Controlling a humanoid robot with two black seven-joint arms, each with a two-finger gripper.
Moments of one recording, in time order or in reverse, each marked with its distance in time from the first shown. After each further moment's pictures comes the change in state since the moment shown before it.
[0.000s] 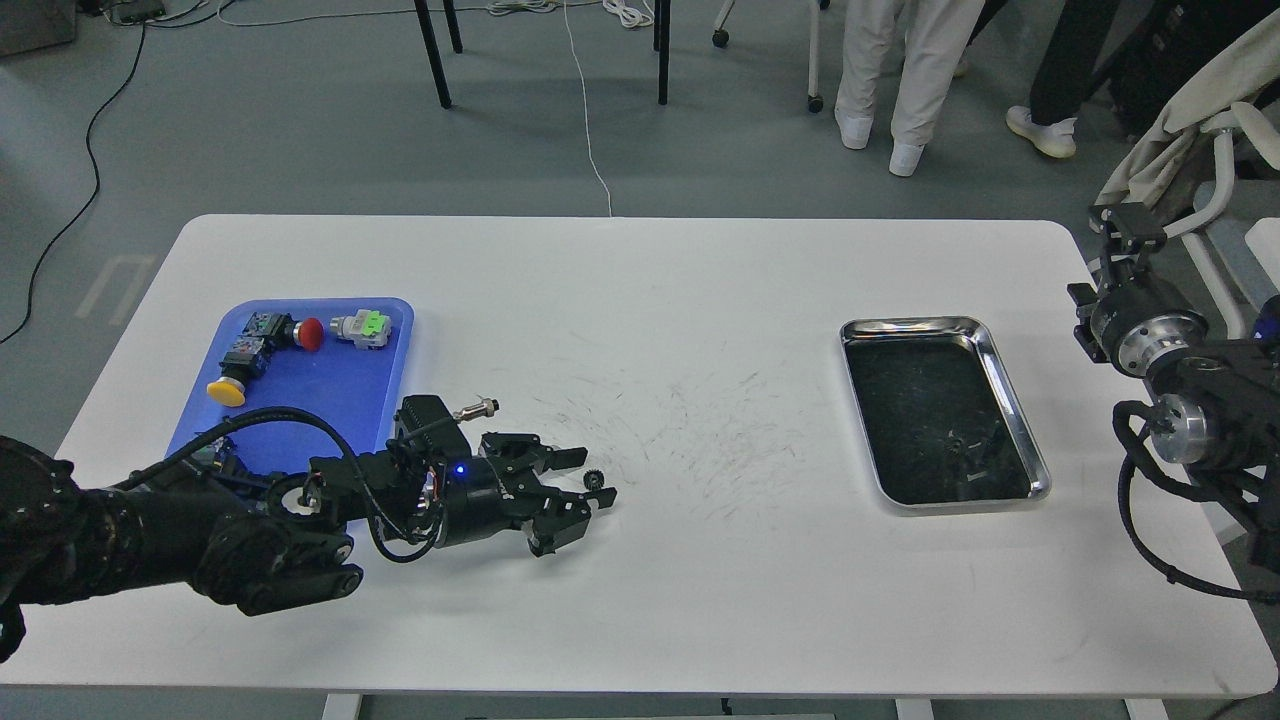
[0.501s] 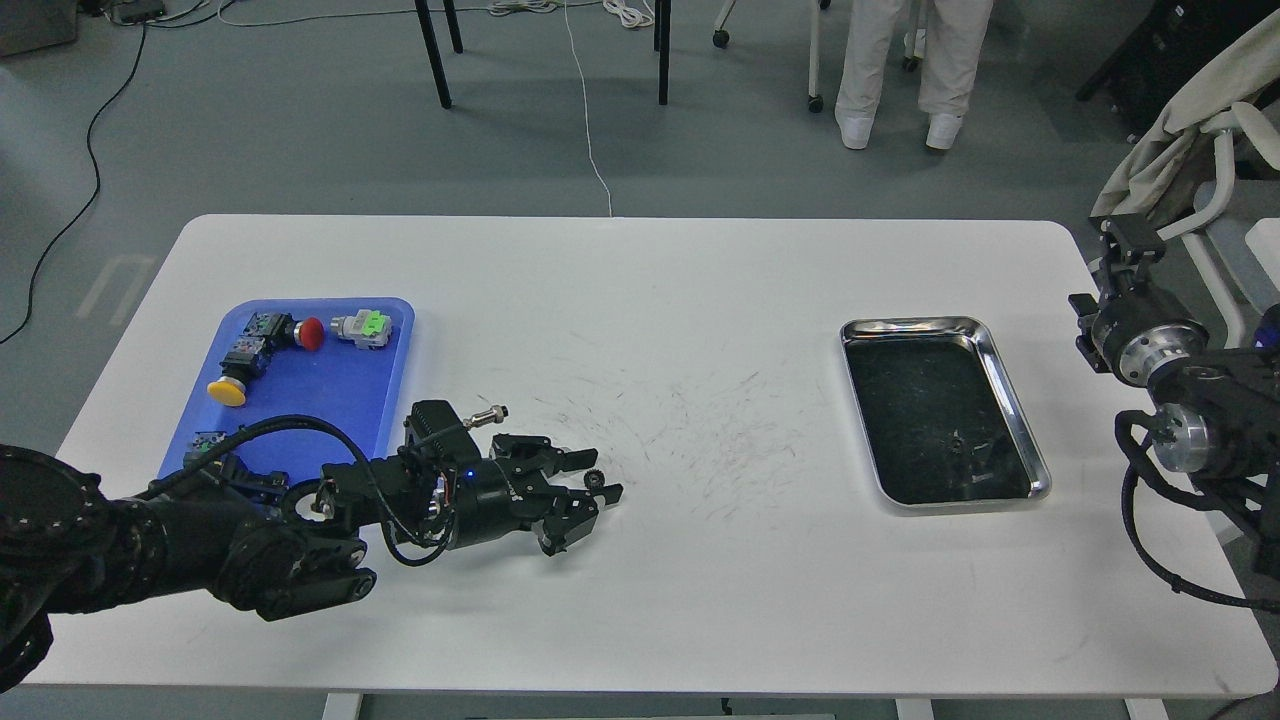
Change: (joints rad) left arm 0.020 -0.039 -0.005 0.065 -0.001 0.001 -0.001; right arm -0.006 -0.004 -0.013 0.001 0.000 0.001 0.000
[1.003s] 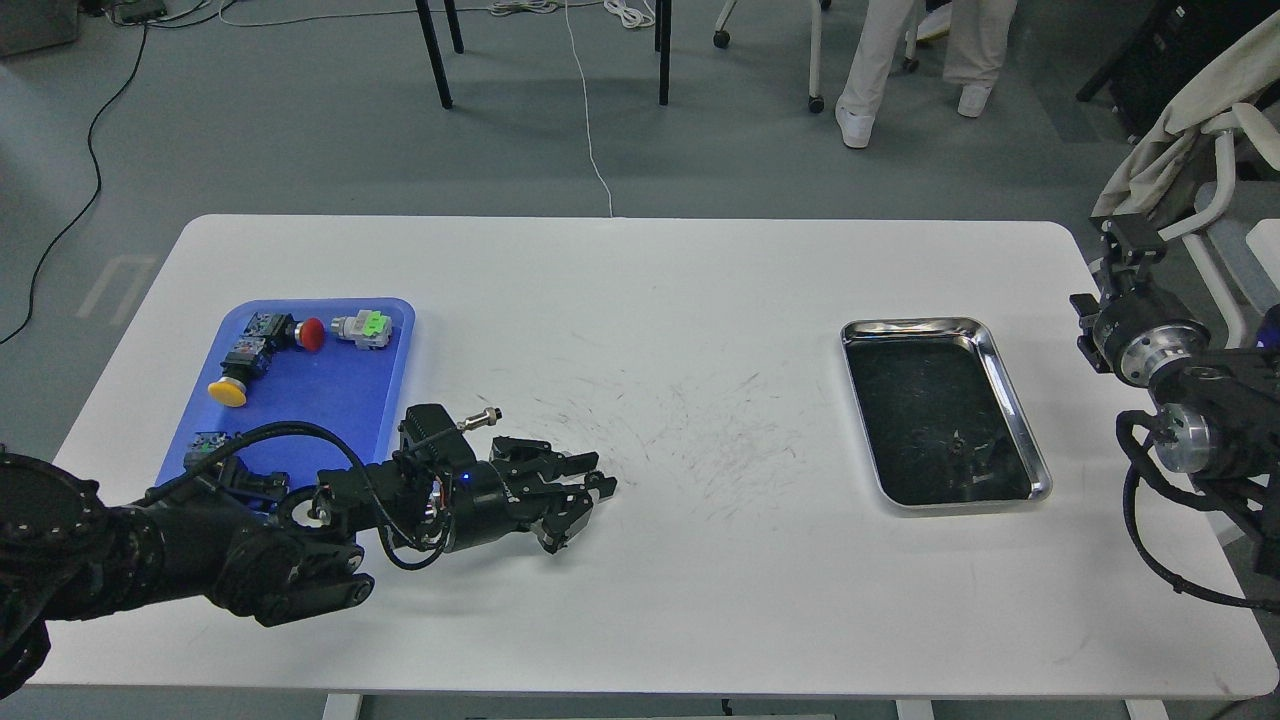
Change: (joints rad) left arm 0.016 0.002 0.000 0.005 -0.007 0.000 0.001; right arm -0.001 -0.002 -0.001 0.000 0.000 -0.001 0.000
